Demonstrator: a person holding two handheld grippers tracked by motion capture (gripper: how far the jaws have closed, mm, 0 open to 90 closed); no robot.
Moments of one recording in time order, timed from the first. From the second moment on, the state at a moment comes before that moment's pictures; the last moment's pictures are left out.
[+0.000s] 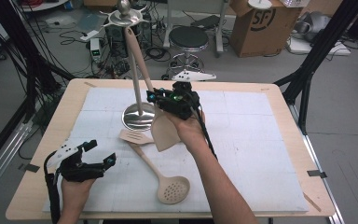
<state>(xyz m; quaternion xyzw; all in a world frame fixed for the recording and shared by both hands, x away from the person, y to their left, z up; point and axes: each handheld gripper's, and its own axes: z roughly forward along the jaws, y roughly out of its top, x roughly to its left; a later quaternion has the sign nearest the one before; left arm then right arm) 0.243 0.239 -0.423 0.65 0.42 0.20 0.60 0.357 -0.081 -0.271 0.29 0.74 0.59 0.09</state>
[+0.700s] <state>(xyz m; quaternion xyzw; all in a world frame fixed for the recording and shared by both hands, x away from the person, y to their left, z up) 0.243 0.240 -0.423 0.65 0.42 0.19 0.60 0.367 -0.083 -0.276 0.36 0.69 0.61 0.10</state>
